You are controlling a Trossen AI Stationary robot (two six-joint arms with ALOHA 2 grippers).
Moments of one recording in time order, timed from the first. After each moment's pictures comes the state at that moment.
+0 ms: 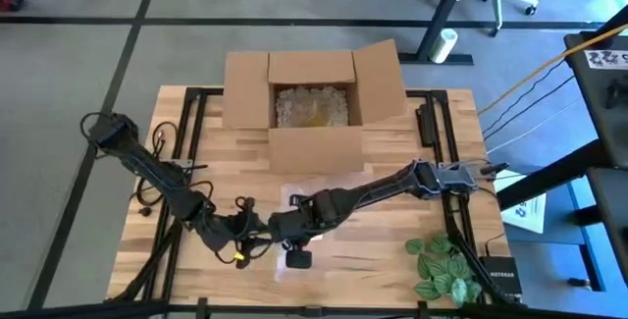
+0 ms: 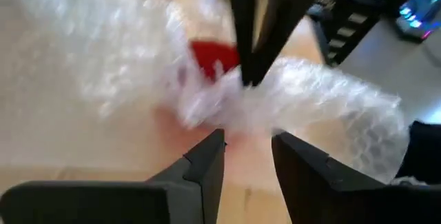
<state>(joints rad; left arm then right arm) -0.72 1.35 0.65 0.10 -0.57 -0.64 0.35 2.36 2.33 -1.09 -0.02 0.37</state>
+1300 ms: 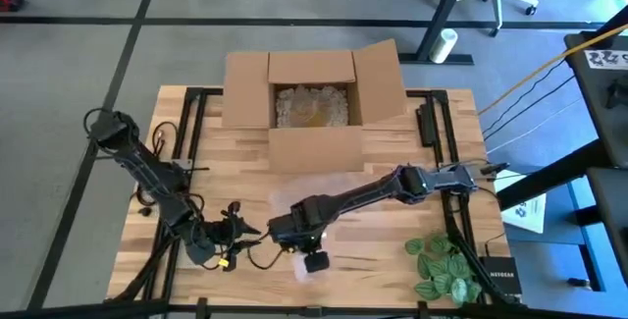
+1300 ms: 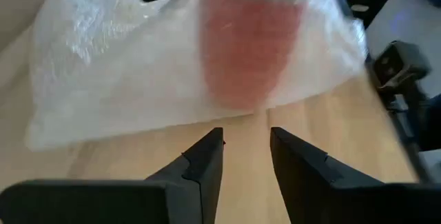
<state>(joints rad) -0.84 1.36 0.56 0.08 -0.74 -0.65 0.32 2.48 2.33 -1.29 -0.28 0.04</state>
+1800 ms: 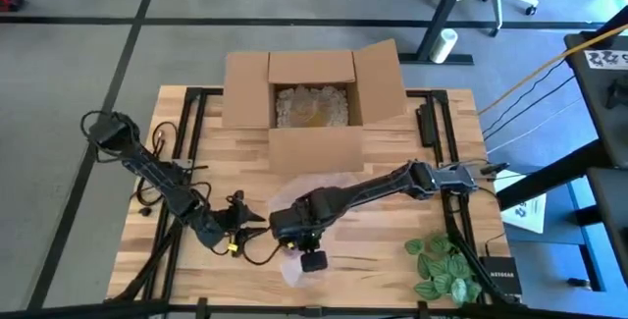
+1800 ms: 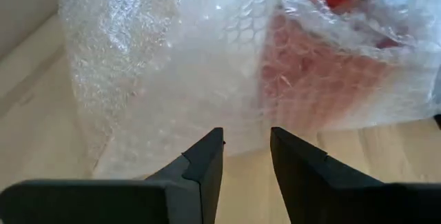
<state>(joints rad) -0.73 1.36 0.41 0.30 -0.69 -0.64 0.32 2.39 2.36 -1.22 -0.28 0.15</state>
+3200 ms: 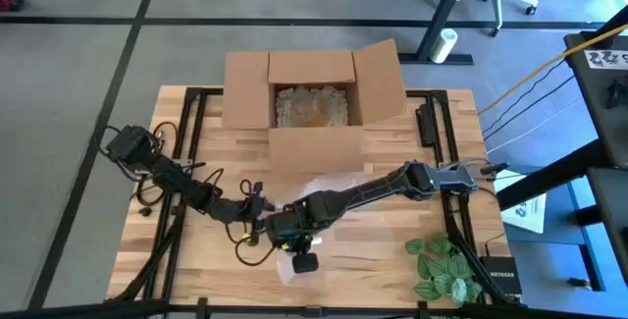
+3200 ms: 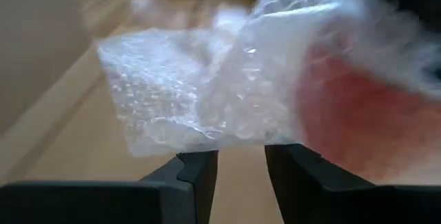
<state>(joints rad) -0.51 1.61 0.33 0.97 -0.48 -0.23 0.32 2.41 2.29 -1.04 -0.23 0.15</state>
